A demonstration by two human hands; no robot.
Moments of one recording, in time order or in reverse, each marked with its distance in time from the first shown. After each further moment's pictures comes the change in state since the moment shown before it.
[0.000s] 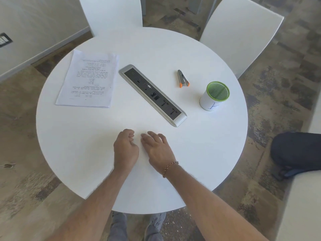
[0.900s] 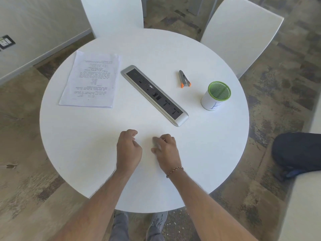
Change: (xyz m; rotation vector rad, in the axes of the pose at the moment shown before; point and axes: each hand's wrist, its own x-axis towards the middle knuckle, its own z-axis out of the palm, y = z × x) left_hand -0.007 0.000 -0.003 0.042 0.005 0.079; right_hand -0.012 0.000 0.008 0.510 0.222 0.442
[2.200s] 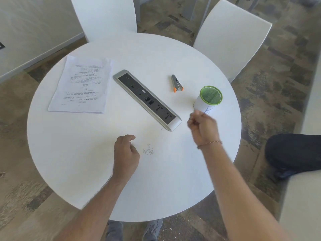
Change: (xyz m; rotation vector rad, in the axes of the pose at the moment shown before) left_hand -0.001 0.005 0.014 -0.022 -0.058 0.040; right_hand 0.078 0.026 -0.141 1.345 0.301 0.479
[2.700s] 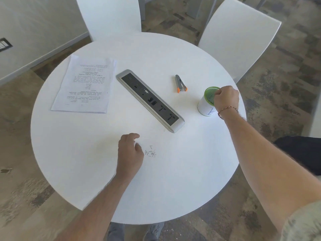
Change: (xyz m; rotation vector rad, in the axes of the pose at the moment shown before) left_hand 0.005 0.008 0.005 -0.034 -0.013 -0.001; right_hand 0.108 -0.073 -0.006 -1.501 0.348 -0.424
